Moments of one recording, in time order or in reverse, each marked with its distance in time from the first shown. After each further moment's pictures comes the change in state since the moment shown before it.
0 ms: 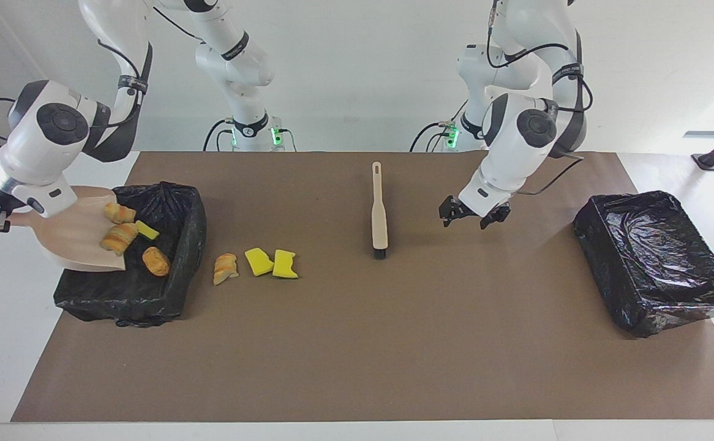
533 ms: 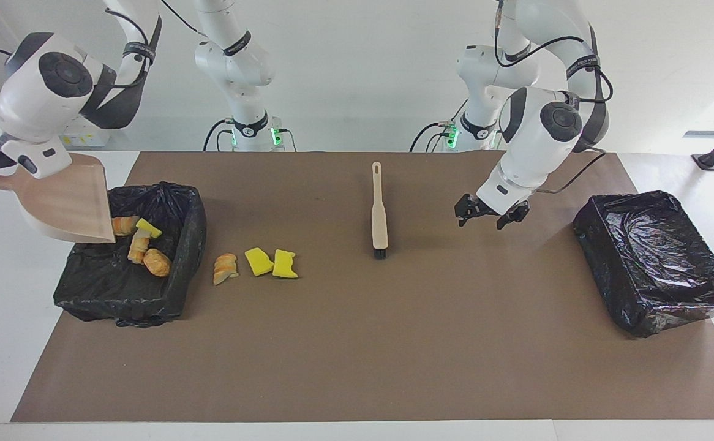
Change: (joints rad) left arm 0.037 0.000 -0.001 0.016 0.004 -0.030 0.018; right arm 0.078 -0.144 0.013 0.022 -0.004 -0.199 0.008
